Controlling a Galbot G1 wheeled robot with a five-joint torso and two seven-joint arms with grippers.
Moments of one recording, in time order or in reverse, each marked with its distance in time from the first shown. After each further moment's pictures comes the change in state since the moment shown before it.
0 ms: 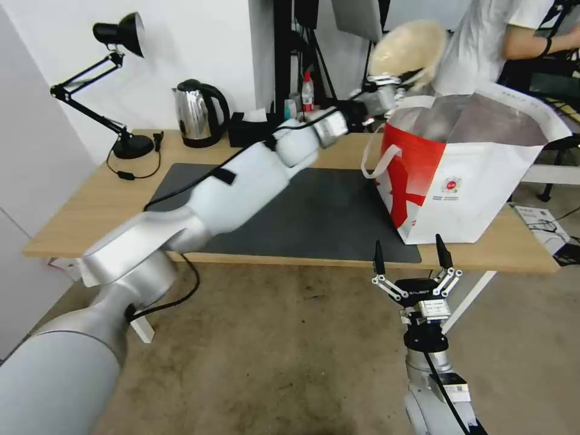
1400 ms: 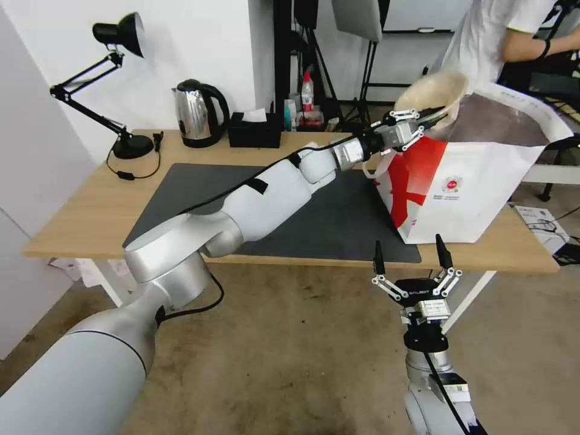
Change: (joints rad) left arm 0.043 -0.021 0.076 0.082 -0.080 -0.098 0.024; right arm 0.000 0.000 0.000 0.000 0.000 0.000 0.000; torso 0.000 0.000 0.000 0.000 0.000
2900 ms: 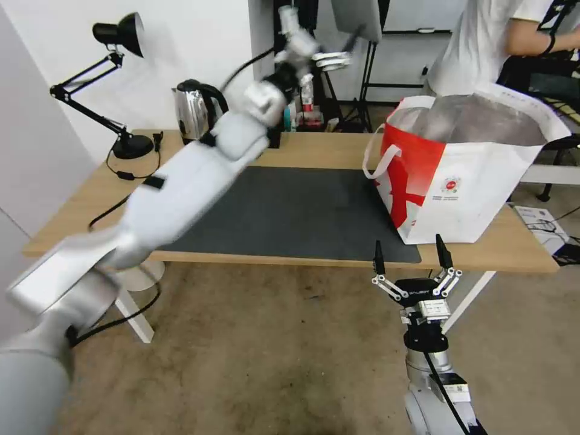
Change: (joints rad) left arm 0.257 0.530 -0.334 -0.709 -0.217 0.243 -0.297; right arm 0.000 0.000 0.000 0.000 0.000 0.000 0.000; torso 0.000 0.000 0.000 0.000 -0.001
